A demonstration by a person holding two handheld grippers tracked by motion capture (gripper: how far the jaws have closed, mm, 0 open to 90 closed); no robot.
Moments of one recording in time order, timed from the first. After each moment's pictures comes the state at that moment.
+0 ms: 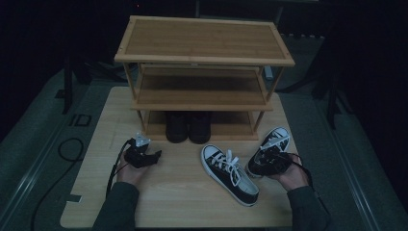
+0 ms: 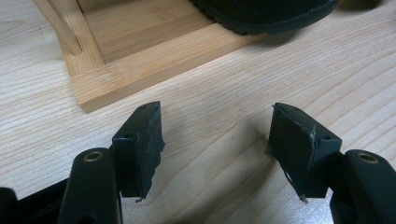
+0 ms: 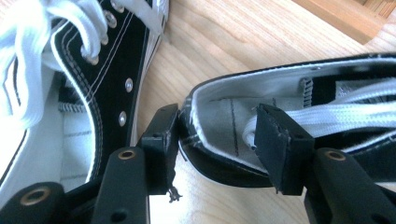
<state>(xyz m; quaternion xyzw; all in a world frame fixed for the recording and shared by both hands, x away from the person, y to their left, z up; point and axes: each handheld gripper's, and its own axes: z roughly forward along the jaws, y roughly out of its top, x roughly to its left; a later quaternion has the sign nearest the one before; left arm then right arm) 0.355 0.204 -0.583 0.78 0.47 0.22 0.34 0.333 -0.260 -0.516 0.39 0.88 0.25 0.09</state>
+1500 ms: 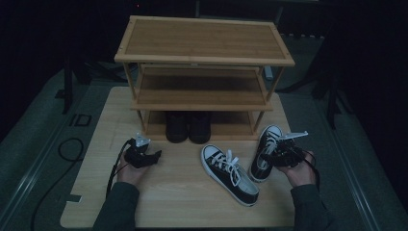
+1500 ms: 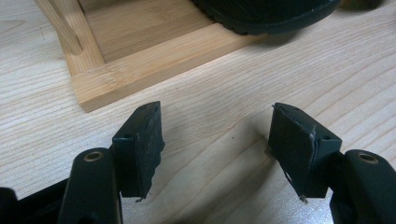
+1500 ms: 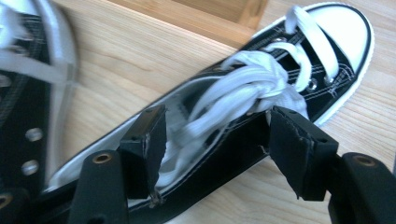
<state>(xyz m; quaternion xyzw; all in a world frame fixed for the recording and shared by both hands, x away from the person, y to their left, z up) 0.354 0.203 -0.583 0.78 0.48 0.22 0.34 0.344 -0.293 -0.509 0.49 0.81 0.27 0.18</state>
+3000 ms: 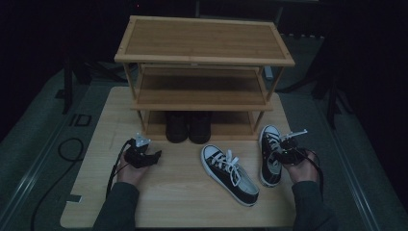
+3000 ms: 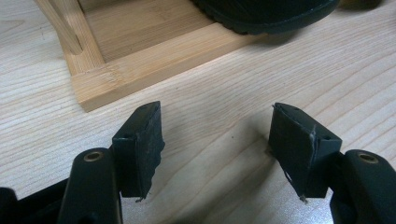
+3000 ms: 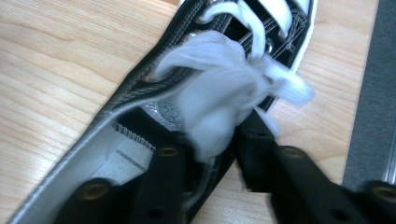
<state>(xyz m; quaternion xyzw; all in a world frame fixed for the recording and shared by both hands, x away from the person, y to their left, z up) 0.354 0.203 -0.583 0.78 0.48 0.22 0.34 0.361 -0.309 -0.525 0.53 0.80 0.19 0.19</state>
